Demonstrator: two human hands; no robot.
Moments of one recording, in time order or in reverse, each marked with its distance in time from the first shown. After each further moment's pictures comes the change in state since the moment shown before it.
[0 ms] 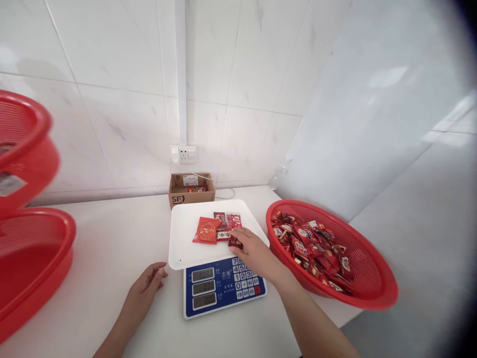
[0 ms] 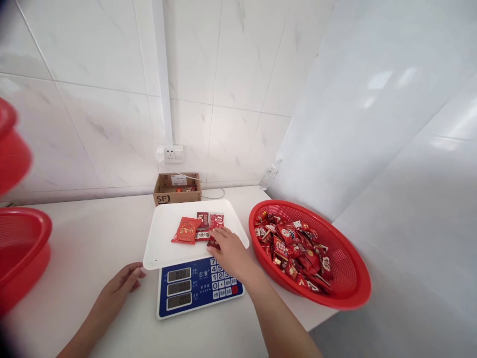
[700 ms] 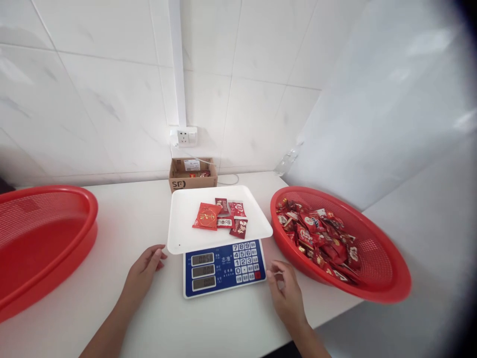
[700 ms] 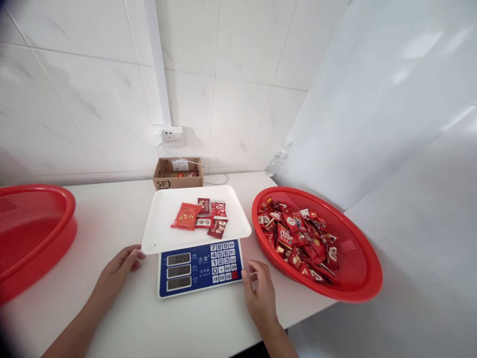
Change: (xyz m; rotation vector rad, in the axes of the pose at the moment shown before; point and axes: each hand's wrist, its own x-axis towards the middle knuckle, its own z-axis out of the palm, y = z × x) left_hand 0.001 -0.004 0.002 0.053 0.062 0.028; right_hand -0.113 0.069 0.080 0.279 0.586 0.233
